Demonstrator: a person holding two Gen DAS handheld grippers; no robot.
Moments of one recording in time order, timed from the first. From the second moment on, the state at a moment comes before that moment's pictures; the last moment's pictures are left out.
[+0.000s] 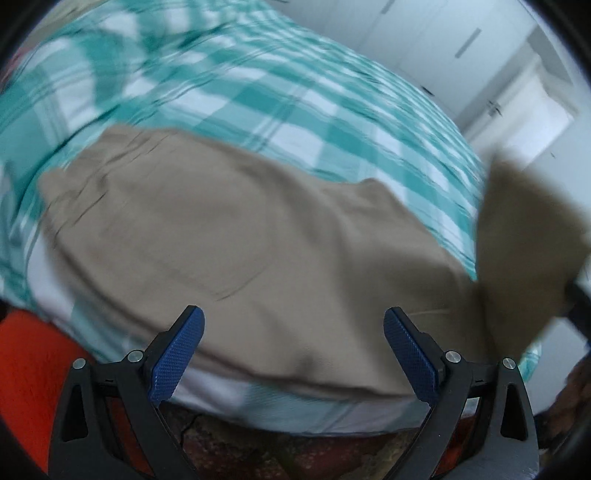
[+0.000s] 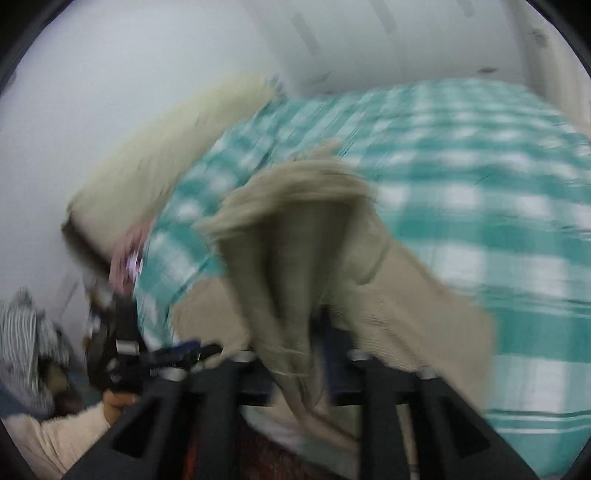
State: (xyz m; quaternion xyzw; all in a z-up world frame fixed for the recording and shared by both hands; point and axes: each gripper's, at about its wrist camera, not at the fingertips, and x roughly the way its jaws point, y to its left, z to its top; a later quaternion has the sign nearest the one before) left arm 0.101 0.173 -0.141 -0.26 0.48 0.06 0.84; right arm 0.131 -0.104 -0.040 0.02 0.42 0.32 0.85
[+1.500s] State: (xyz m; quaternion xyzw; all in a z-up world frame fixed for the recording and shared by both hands) left arm 0.101 0.150 -0.151 -0.21 0.46 0.02 0.86; right arm 0.094 -0.229 -0.107 -0.03 0.33 0.08 0.94
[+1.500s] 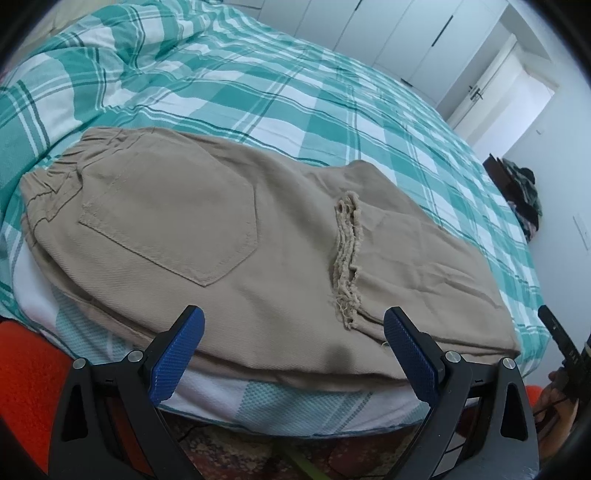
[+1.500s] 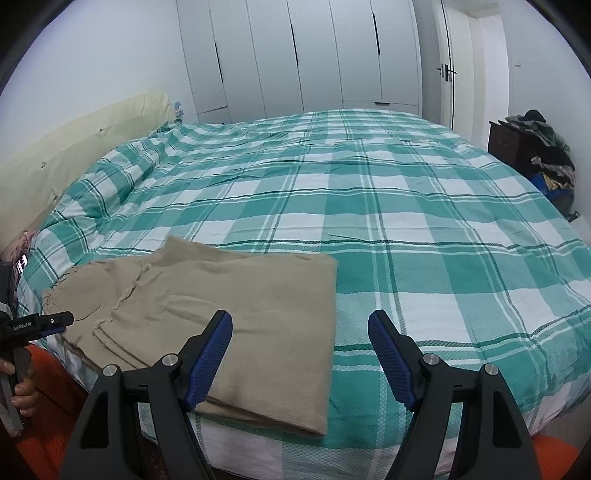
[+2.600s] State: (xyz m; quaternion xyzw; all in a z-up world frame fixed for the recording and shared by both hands) left arm 0.152 0.044 -0.120 -0.10 0.49 -0.08 0.86; right arm 0.103 -0.193 -0.141 -0.03 0.44 0.21 0.87
